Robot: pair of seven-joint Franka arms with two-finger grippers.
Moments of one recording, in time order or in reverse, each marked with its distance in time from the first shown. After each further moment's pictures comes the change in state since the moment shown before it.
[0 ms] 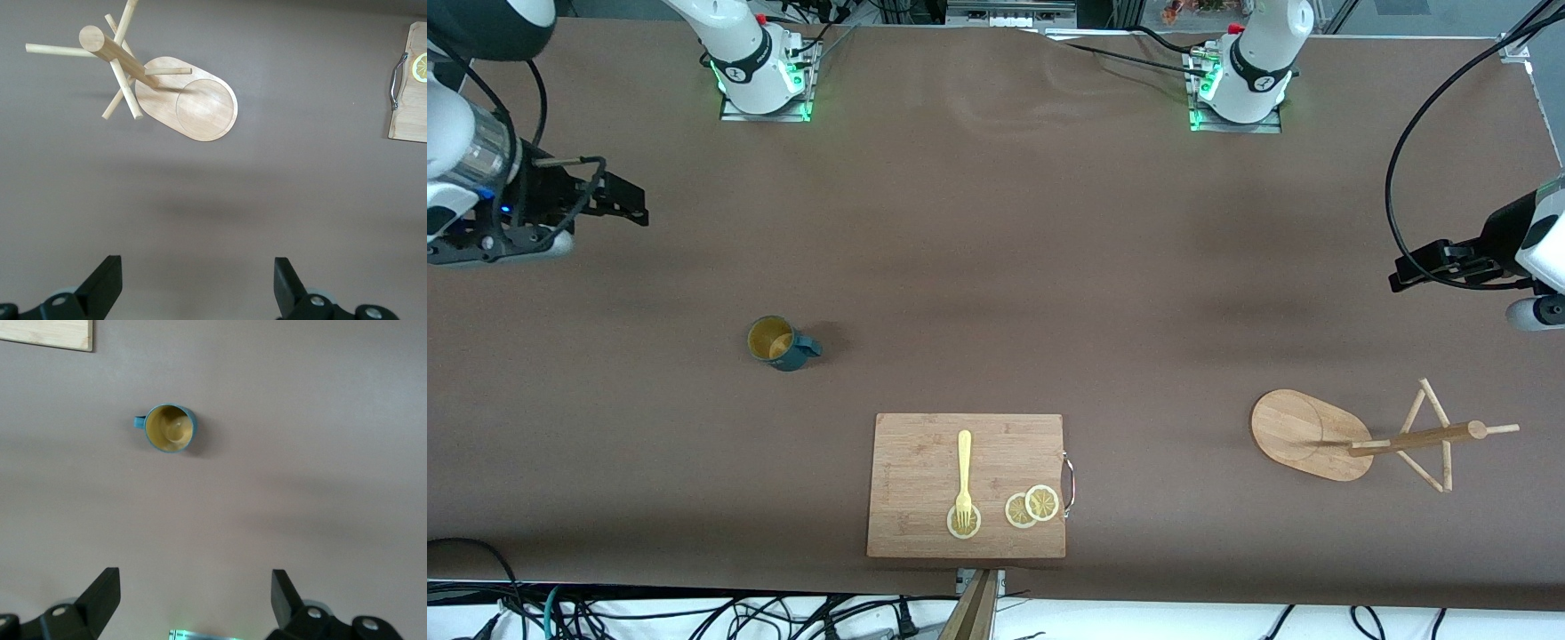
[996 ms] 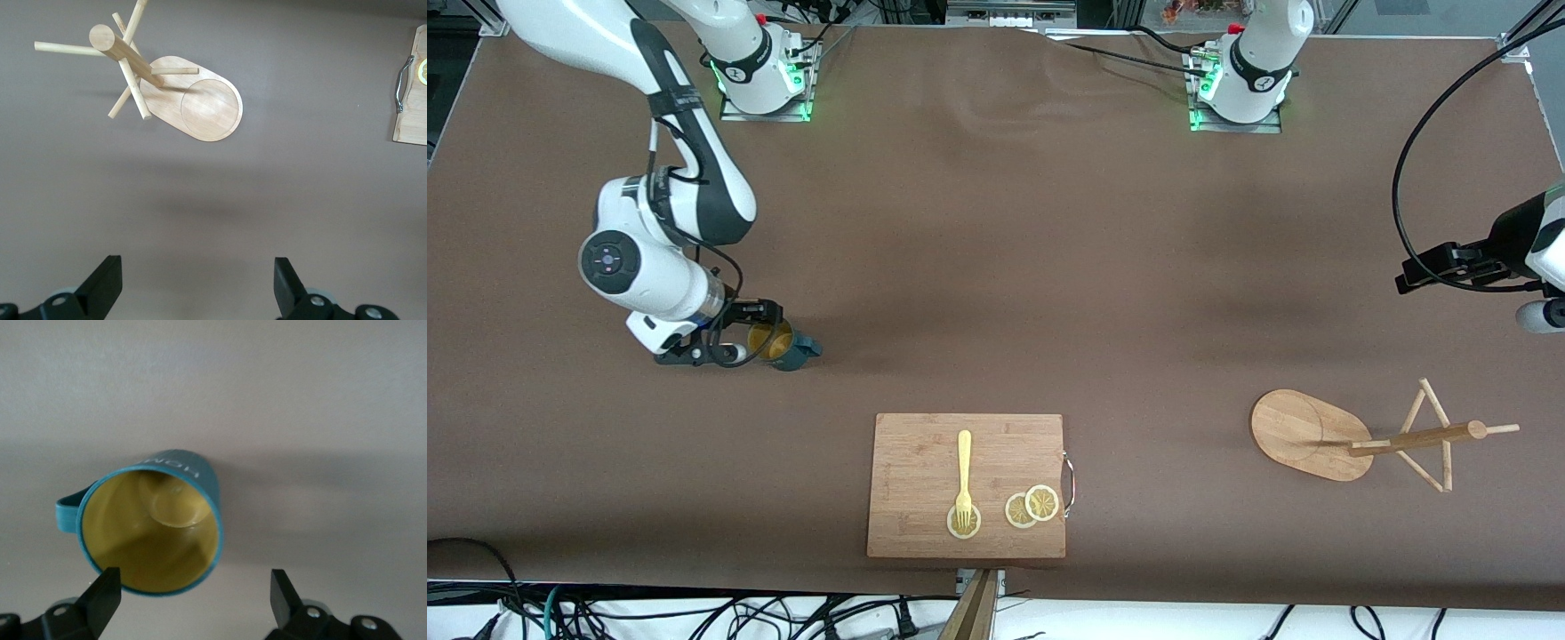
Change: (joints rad) left arm 0.012 0.004 0.001 0.001 0.000 0.000 0.000; right arm 0.072 0.314 0.025 -0.351 0.000 0.691 0.175
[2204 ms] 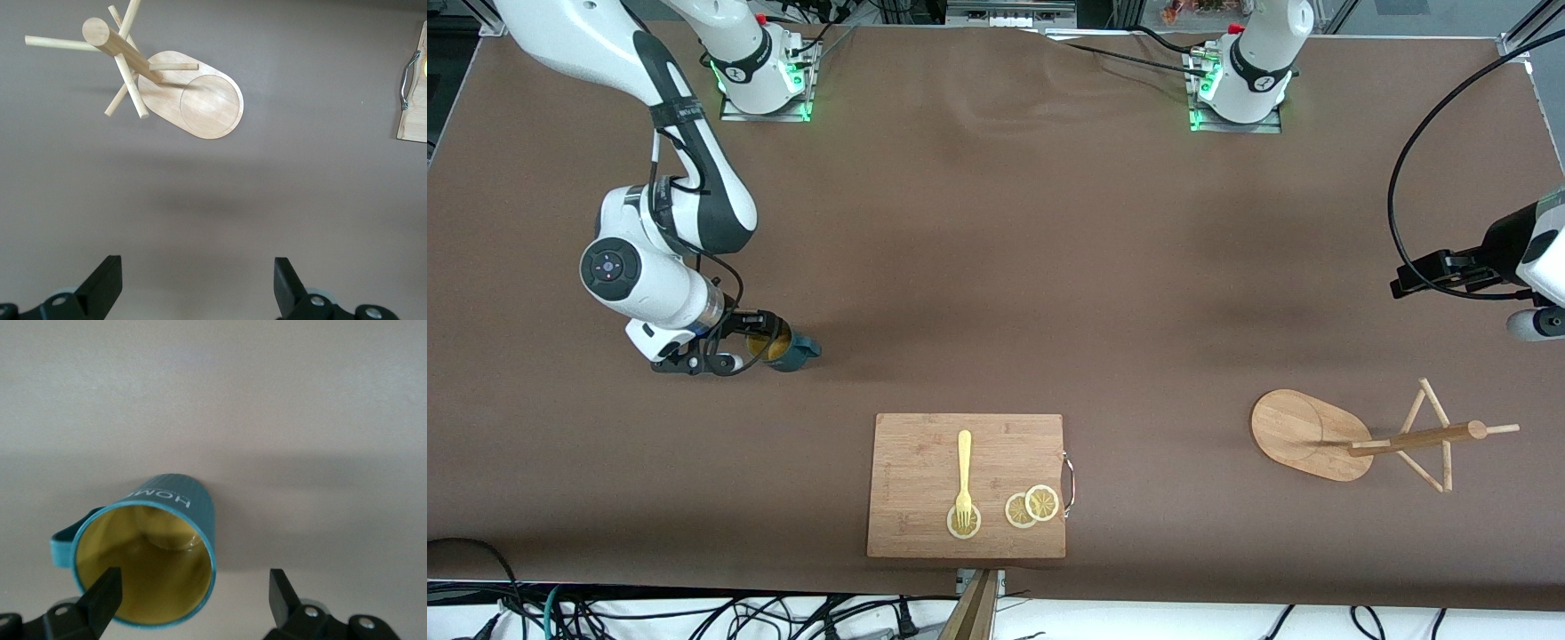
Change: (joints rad) left arm 0.000 0.019 0.000 0.000 0.000 -0.001 0.000; right arm -0.010 0.049 -0.007 0.057 0.000 0.017 0.015
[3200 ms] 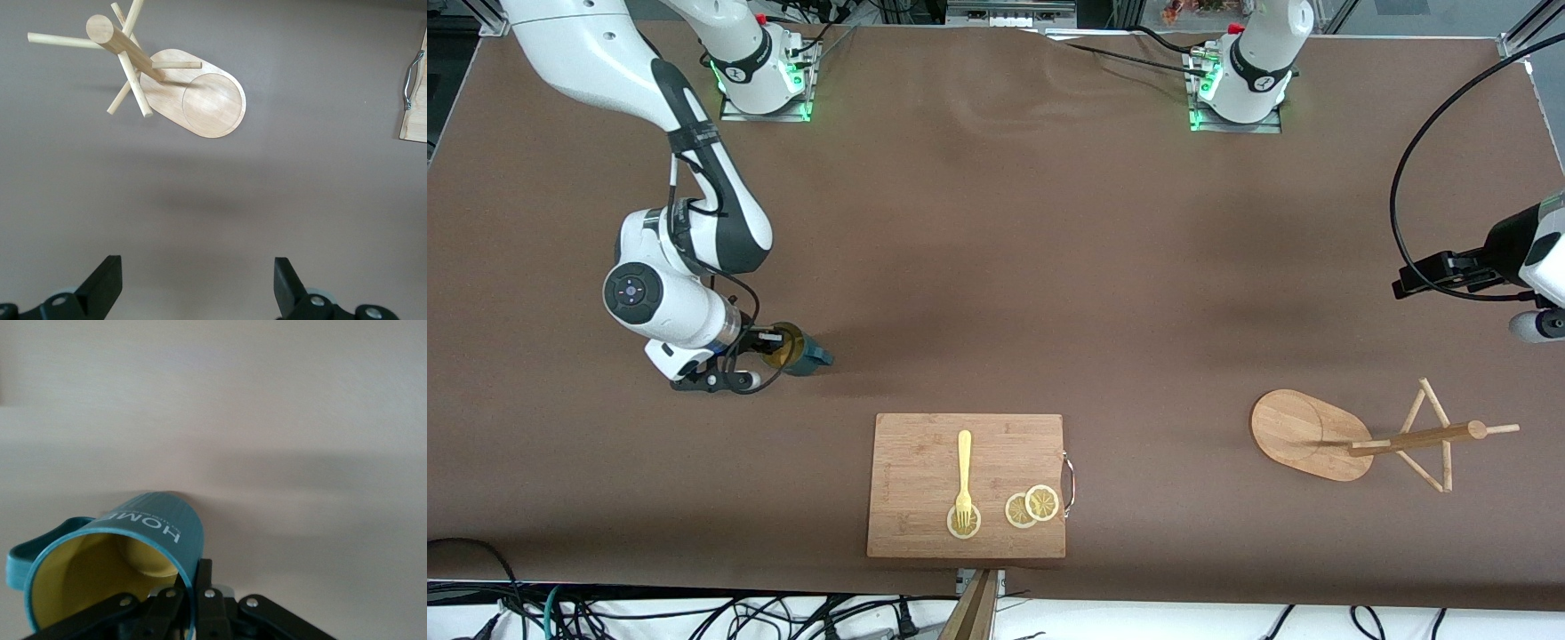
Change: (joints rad) left arm 0.006 0.002 0.000 0.000 0.000 -0.003 0.000; right arm 0.051 0.071 0.012 0.140 0.004 -0.060 0.009
